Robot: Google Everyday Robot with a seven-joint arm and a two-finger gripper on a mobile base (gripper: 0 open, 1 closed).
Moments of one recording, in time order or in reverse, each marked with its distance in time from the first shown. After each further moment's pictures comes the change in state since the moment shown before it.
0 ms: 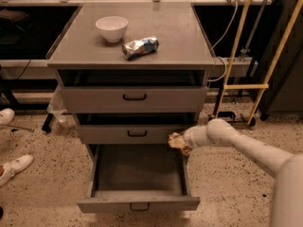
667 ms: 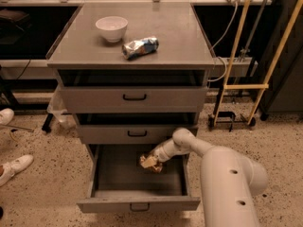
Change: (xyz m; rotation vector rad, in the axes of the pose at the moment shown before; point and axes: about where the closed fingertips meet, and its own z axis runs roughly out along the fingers) arm 0.054 0.084 0.183 -0.385 0.122 -0.080
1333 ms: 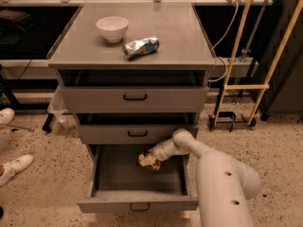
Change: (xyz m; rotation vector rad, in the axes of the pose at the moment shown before) arm -0.006 -0.015 0.009 0.001 -0.057 -0.018
